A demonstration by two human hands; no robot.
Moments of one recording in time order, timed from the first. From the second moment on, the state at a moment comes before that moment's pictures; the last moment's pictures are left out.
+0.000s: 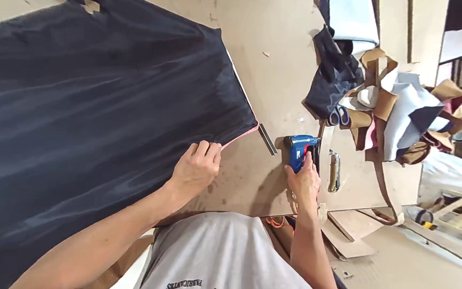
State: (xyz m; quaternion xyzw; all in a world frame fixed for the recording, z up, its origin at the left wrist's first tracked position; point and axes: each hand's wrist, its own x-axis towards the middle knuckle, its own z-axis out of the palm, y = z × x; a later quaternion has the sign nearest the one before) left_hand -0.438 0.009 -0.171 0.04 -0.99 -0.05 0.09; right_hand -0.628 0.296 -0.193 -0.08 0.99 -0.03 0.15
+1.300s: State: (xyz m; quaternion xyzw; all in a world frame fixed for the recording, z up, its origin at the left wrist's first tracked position) left_hand -0.391 -0.005 -0.143 0.15 -0.95 -0.22 0.14; right_hand -0.560 0.219 -0.092 -0.16 0.94 -0.22 0.18
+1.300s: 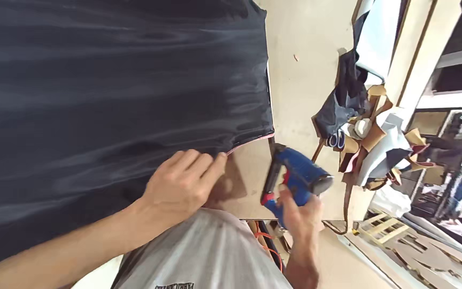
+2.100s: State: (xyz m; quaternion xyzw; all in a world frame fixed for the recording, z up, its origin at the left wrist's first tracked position) left_hand -0.286 0.020 -0.181 0.15 -0.97 0.02 0.18; right_hand -0.571 0.291 -0.130 -0.15 0.98 -0.06 0.11
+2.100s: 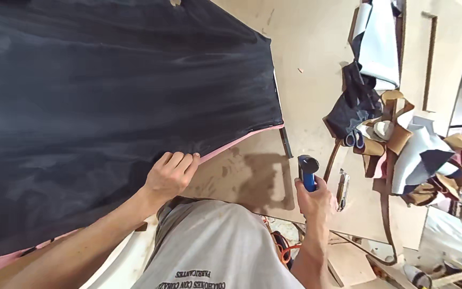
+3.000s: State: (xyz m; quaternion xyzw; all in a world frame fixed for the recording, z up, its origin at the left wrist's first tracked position) left_hand -0.281 0.013 -0.166 0.14 -0.97 -0.03 0.19; right_hand -0.547 0.277 -0.114 -0.11 0.94 -0.22 0.23
